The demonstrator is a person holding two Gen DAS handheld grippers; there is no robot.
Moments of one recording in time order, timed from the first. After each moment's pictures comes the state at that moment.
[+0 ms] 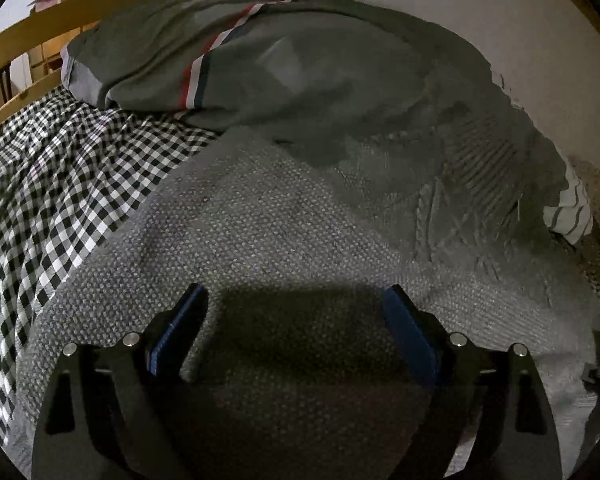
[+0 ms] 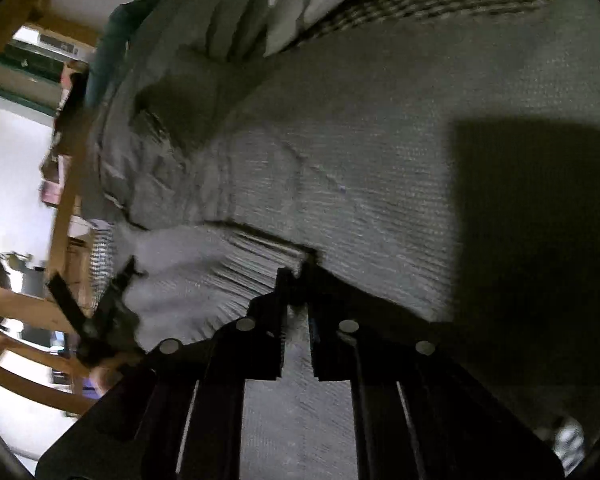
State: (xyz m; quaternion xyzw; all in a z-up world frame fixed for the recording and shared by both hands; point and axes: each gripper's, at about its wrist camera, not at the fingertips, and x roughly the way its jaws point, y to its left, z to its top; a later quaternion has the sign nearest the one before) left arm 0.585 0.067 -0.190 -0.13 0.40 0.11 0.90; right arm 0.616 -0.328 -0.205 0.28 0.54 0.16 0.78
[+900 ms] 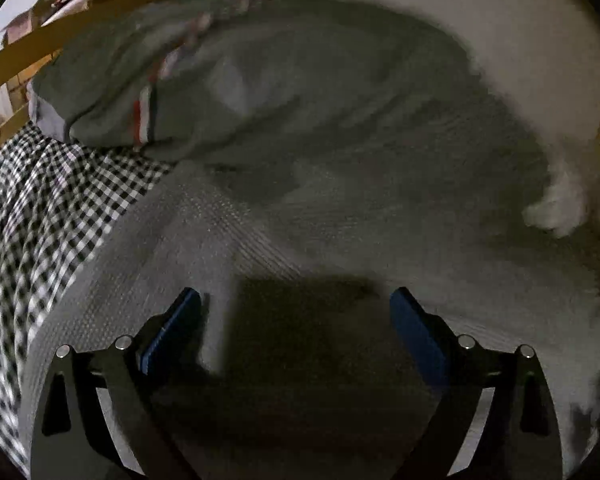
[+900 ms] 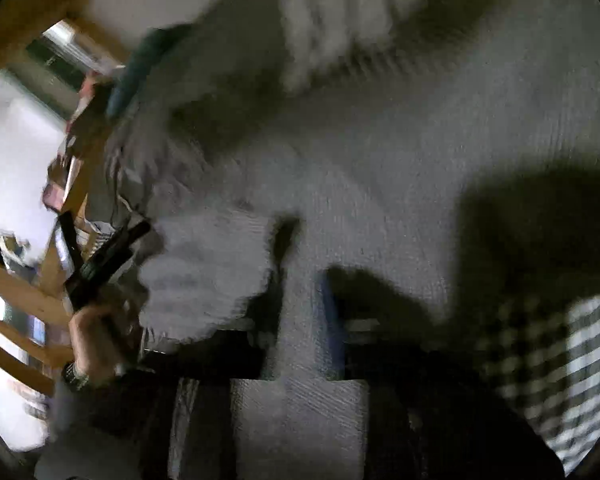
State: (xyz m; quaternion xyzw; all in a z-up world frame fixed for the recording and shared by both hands) left arm 0.593 0.045 -0.167 -0.10 0.38 0.07 0.92; right arm 0.543 -0.332 -0.157 0.23 0.44 0.14 0.85
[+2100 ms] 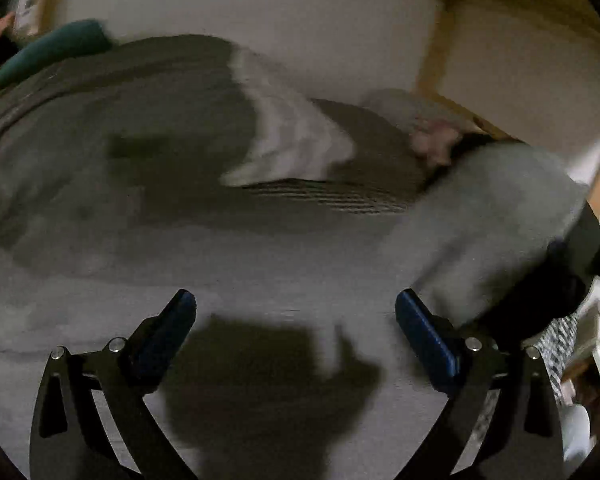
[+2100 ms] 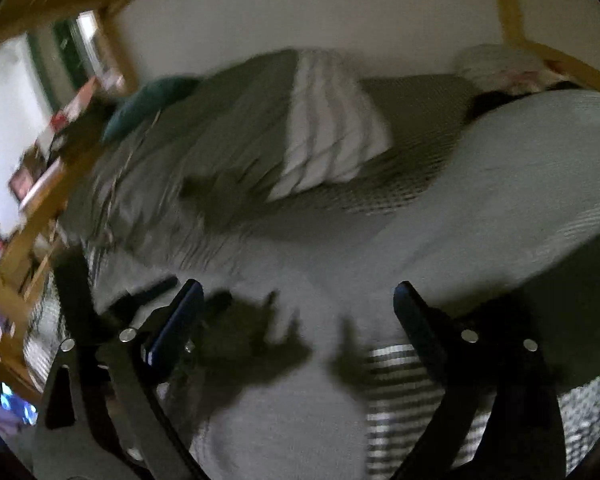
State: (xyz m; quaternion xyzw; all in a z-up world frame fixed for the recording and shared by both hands) left arm 0.531 -0.189 -0.128 -0.02 0.35 -0.23 0.91; right arm 0.473 -0.381 -0.028 0.14 0.36 0.04 0.92
